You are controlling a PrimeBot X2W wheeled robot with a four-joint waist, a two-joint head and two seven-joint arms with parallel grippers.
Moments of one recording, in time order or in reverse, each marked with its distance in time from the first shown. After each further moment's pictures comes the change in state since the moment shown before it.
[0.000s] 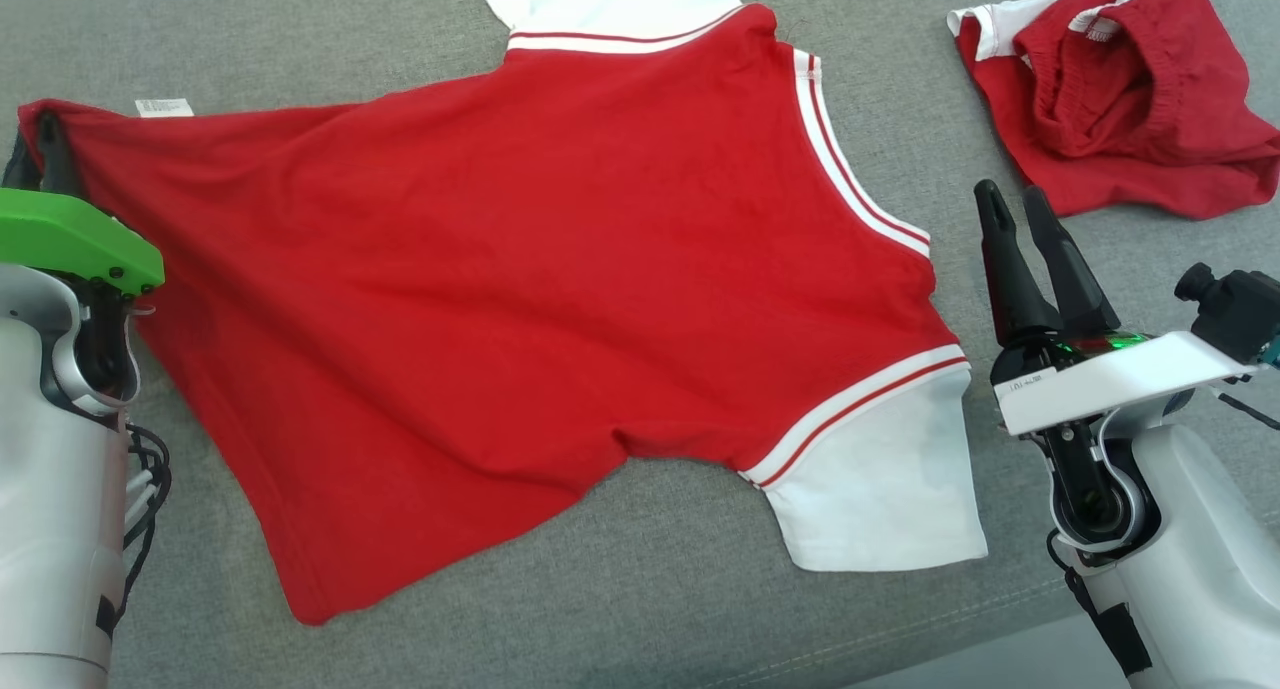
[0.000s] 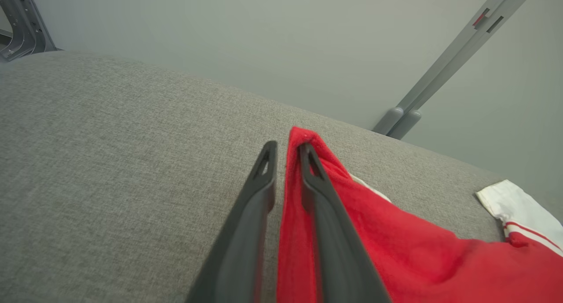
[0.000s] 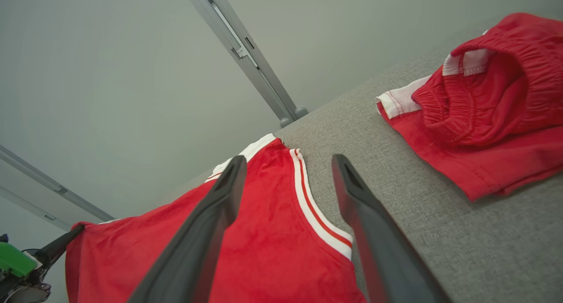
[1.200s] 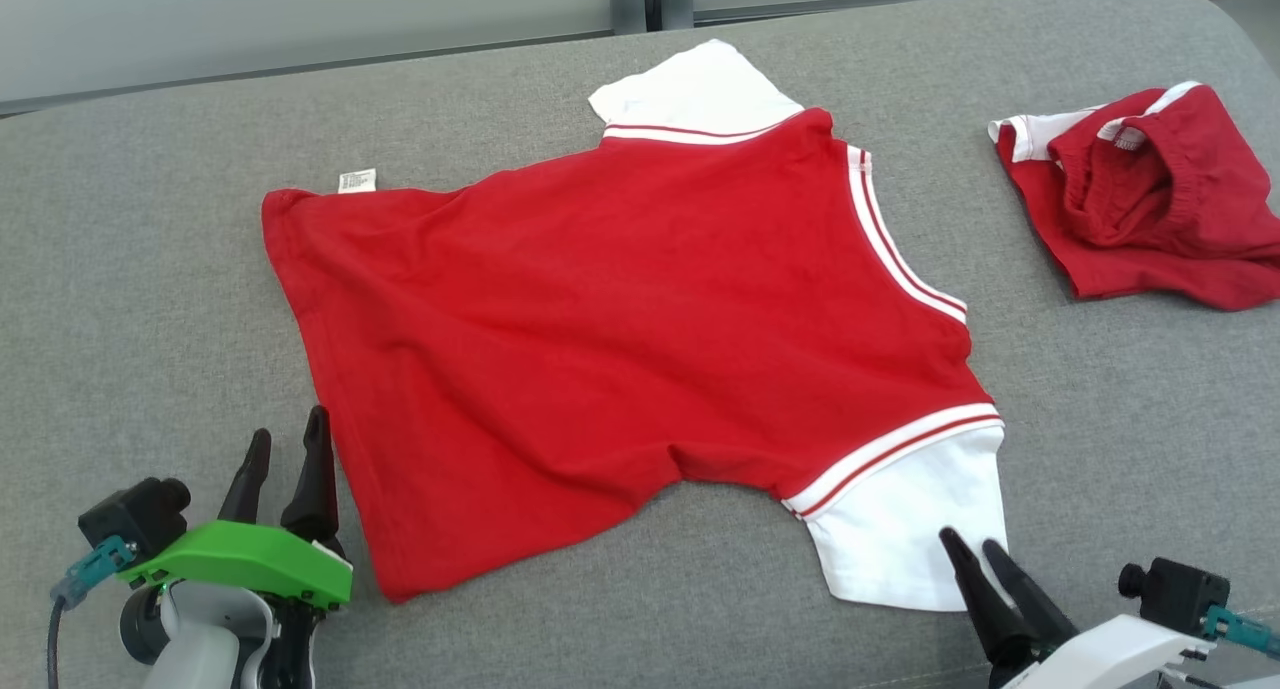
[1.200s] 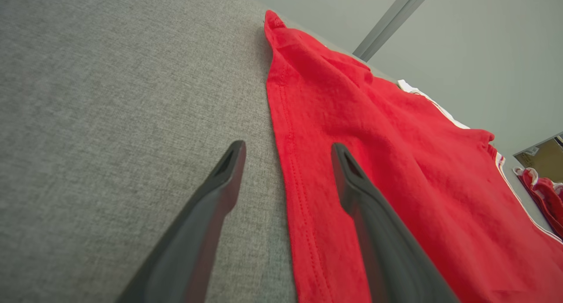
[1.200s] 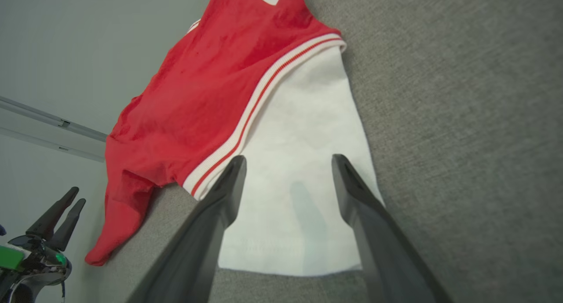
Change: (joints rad) left arm 0.538 -0.126 -0.042 -0.224 -0.085 -0.178 -0.102; right arm 0.423 -0.056 0.091 0.022 0.132 0.000 0.087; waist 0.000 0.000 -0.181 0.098
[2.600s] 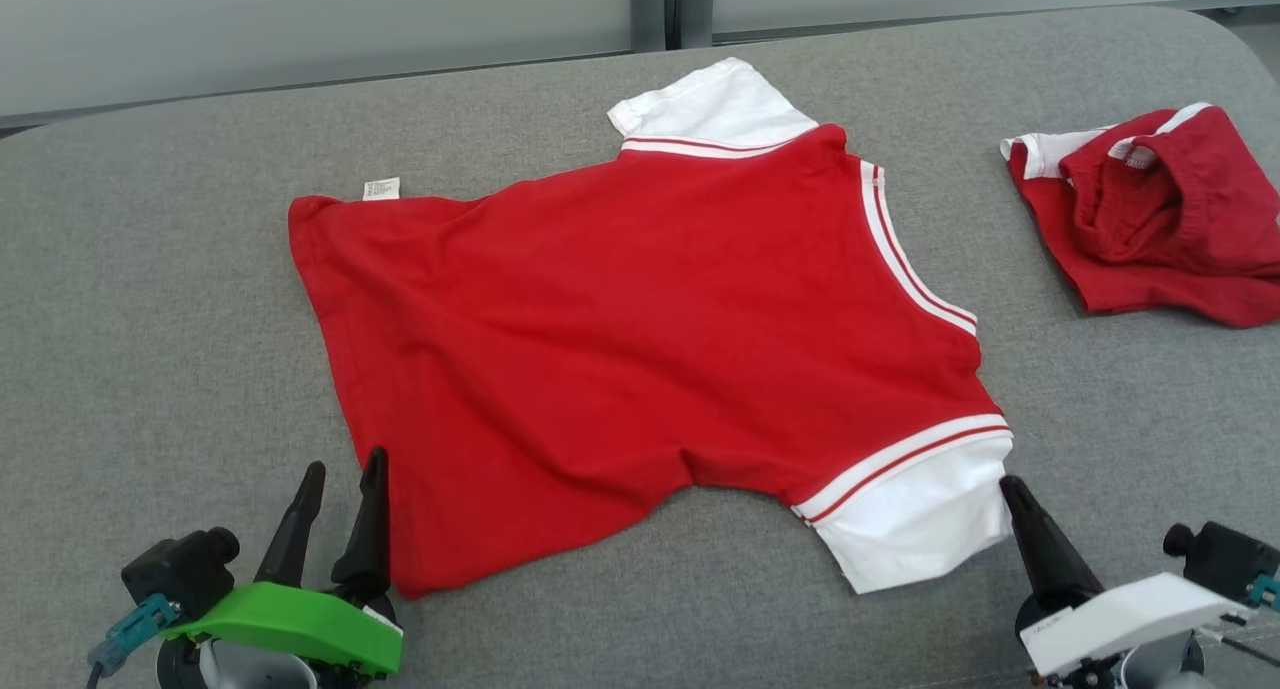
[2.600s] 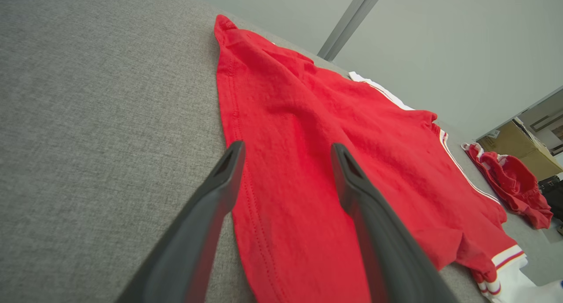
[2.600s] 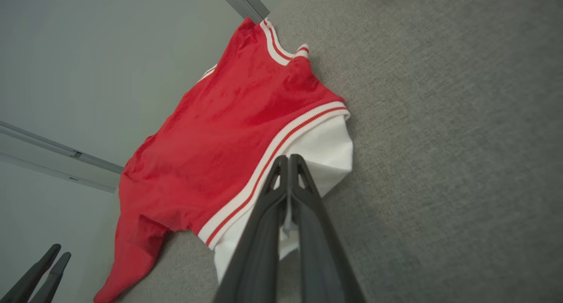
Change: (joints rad) left arm 0.215 -0.003 -0.050 -0.347 0.040 0.073 0.045; right arm -0.018 0.005 -0.059 -0.004 0.021 -0.018 -0.043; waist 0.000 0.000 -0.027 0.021
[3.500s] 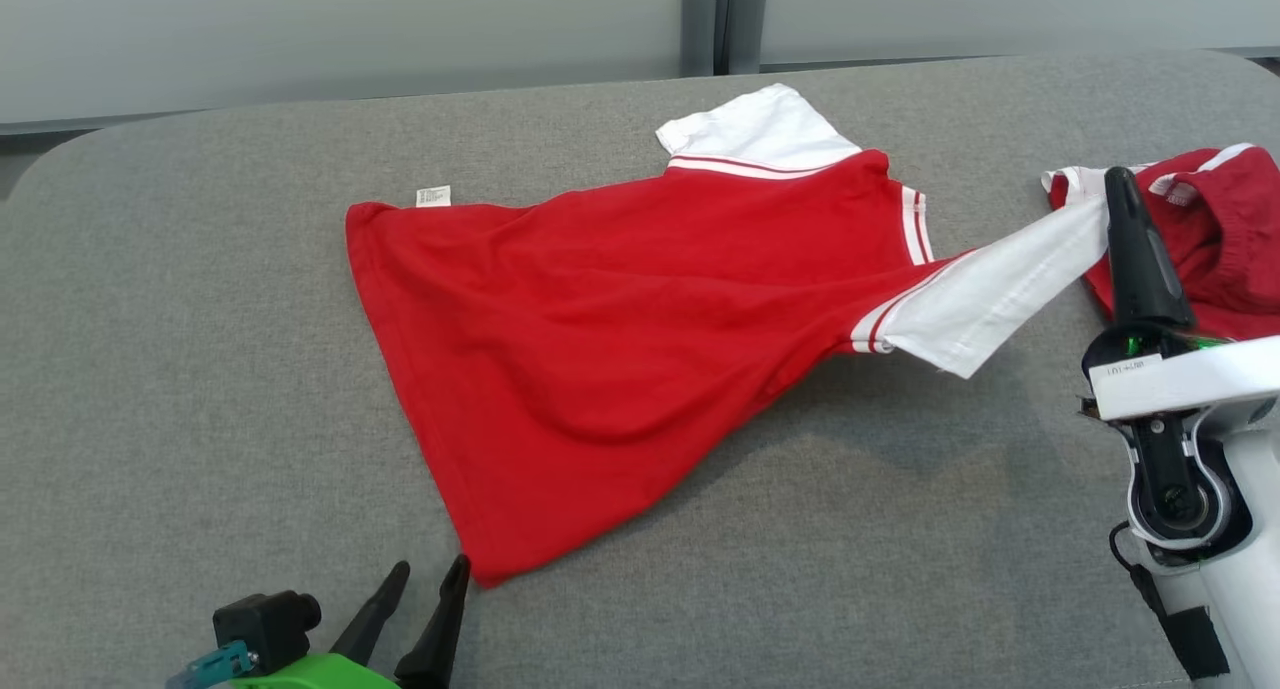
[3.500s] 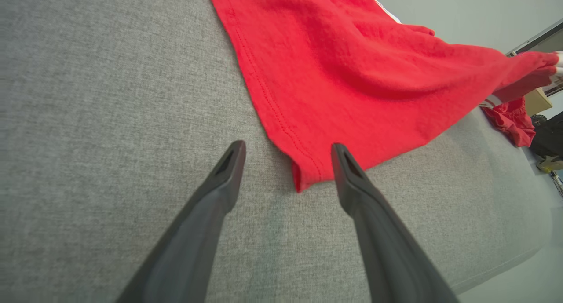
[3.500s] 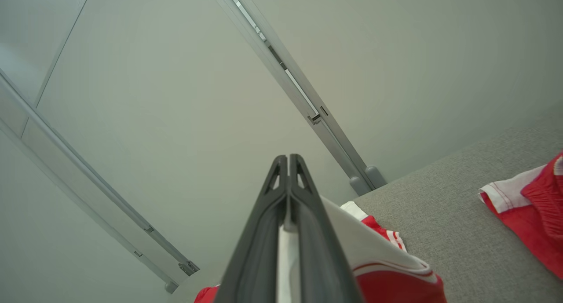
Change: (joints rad) left arm 0.112 0.050 -0.110 -0.038 -0.011 -0.038 0.142; right arm -0.325 -0.015 -0.122 -0.147 -0.030 -0.011 -0.045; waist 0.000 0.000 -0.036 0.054
